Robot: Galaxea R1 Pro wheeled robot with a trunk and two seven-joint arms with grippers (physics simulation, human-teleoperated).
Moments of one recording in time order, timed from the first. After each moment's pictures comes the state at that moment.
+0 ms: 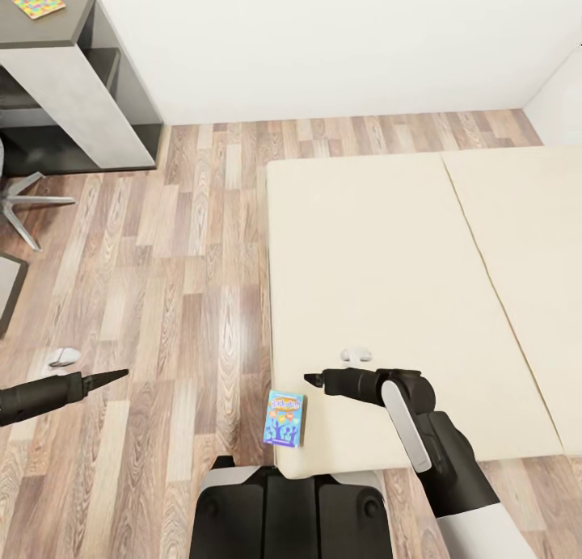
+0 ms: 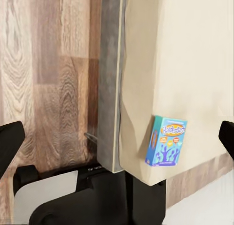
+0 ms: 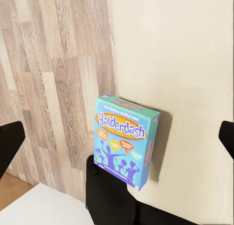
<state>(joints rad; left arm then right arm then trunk) -0.49 0.35 0.61 -1.35 -0.24 0.94 -1.36 -0.54 0.03 0.16 -1.40 -0.38 0.98 0.14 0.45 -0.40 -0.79</state>
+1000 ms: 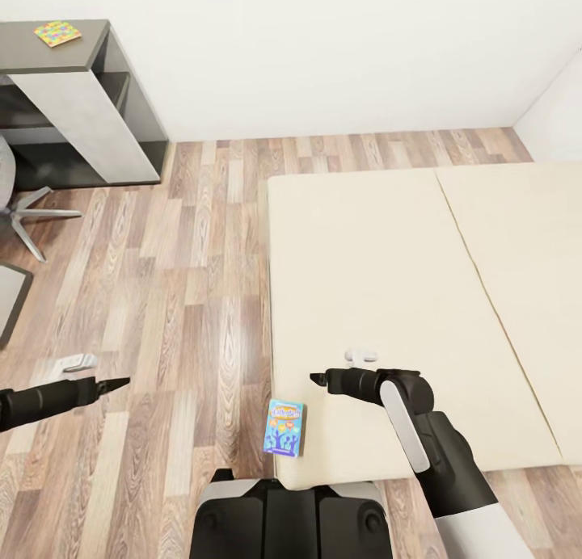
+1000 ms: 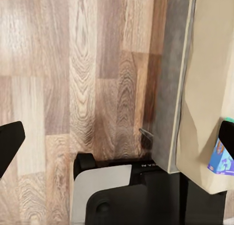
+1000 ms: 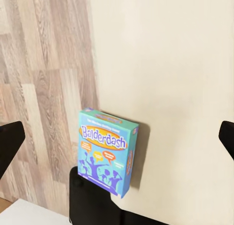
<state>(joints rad) -0.49 0.34 0.52 -1.31 -0.24 0.92 -1.03 -0.54 0.04 0.16 -1.39 -0.37 0.98 0.05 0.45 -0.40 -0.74</state>
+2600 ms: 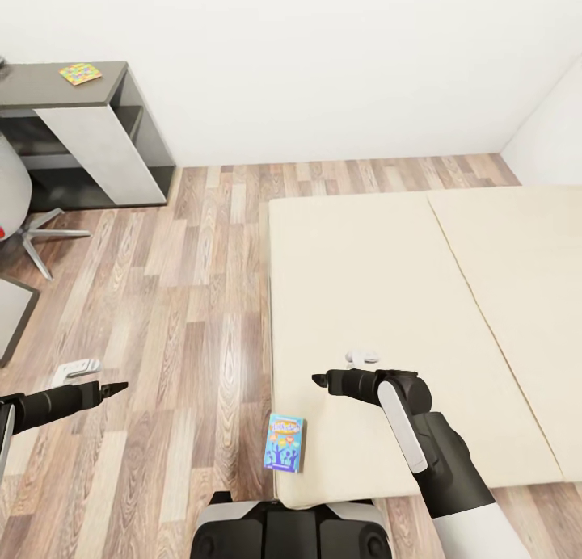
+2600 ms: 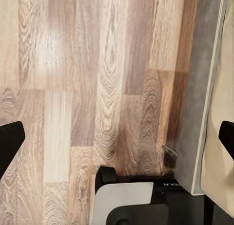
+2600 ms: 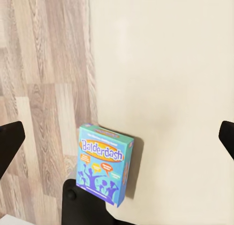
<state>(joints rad) -0.50 0.31 0.52 -1.27 -0.23 0.88 -0.84 -0.54 0.05 0.16 -1.38 -0.37 0.98 0.00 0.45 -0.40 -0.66</state>
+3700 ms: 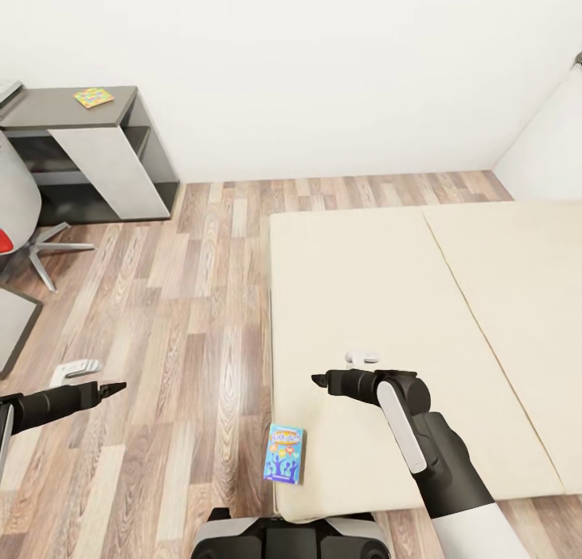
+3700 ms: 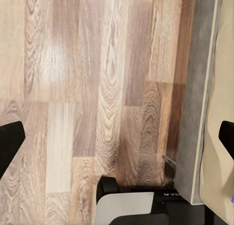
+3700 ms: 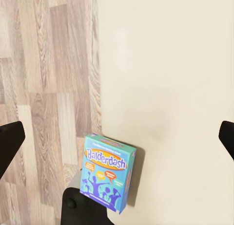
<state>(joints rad) -0.50 0.31 0.53 -1.27 -0.24 0.88 -0.83 -0.54 0.05 0.16 -1.38 -0.37 0.98 -0.01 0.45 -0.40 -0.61</state>
